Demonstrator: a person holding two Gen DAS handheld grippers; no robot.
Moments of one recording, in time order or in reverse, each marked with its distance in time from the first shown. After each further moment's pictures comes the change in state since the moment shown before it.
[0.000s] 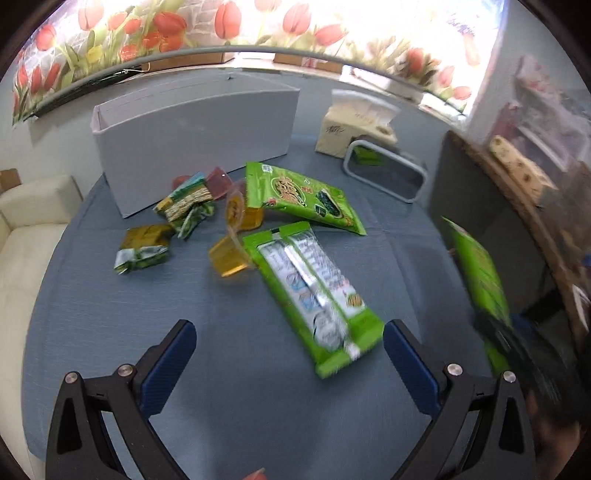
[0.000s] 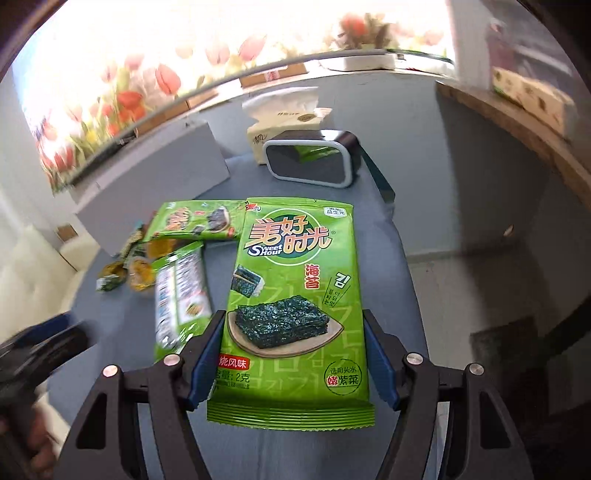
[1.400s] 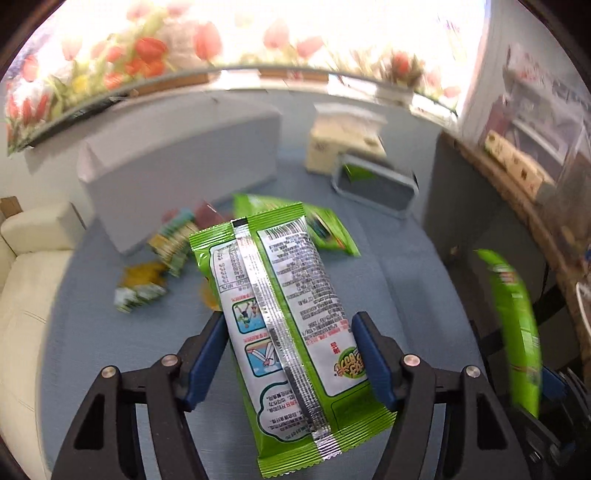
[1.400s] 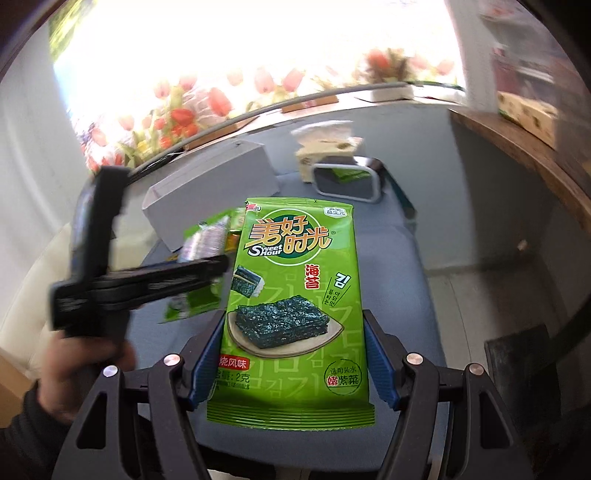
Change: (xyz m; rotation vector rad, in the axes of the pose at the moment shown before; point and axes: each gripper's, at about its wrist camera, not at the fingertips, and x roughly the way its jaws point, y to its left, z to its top) left arm -0.028 -0.008 0.025 0.060 -0.048 -0.003; right arm -0.057 0.046 -0.015 -0.104 -0.066 0.105
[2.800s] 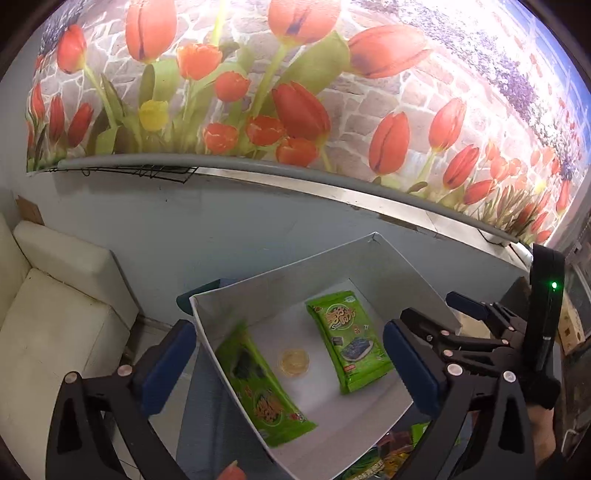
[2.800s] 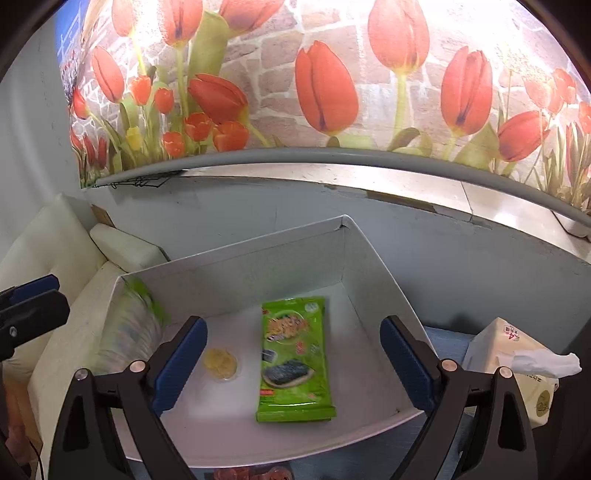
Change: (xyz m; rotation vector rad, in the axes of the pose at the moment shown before) left arm 0.054 0.256 0.231 -0.198 -0.099 0.039; right arm 0.317 0.163 0.287 -0.250 0.096 0.051
